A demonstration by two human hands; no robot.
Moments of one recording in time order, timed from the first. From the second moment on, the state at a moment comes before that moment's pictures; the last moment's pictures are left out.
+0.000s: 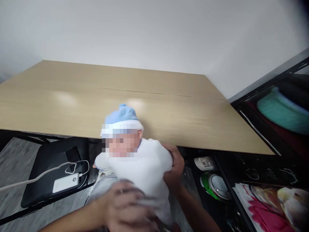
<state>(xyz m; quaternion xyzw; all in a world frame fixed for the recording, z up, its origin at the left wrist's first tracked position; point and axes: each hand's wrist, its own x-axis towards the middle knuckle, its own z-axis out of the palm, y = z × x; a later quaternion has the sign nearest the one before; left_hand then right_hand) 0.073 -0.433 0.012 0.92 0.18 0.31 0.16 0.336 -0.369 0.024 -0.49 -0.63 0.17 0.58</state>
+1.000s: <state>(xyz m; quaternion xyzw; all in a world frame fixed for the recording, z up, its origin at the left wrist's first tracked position) 0.027 -0.197 0.074 0.83 0.52 0.15 0.12 0.406 -0.237 0.021 -0.57 -0.77 0.01 0.30</state>
